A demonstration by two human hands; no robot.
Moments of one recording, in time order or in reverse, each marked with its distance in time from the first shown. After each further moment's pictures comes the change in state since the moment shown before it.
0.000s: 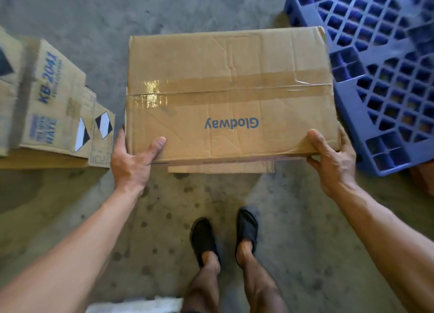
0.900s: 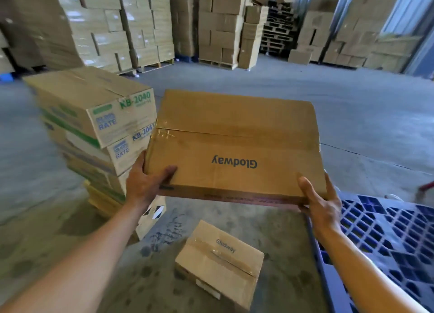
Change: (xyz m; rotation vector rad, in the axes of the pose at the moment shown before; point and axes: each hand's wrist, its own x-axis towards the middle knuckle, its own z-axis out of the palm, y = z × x) left_hand -0.209 0.317 -0.142 -0.248 0.455 0.223; right_hand -0.116 -0.332 -0.092 0.013 -0.415 -0.517
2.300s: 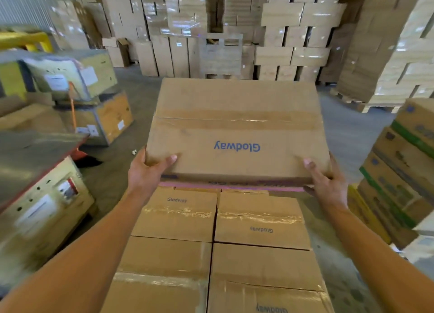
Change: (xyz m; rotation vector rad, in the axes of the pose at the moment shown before) left_hand -0.556 -0.010 -0.746 0.160 1.147 -0.201; right_hand -0.685 -0.088 0.383 0.110 -1.161 -0.141
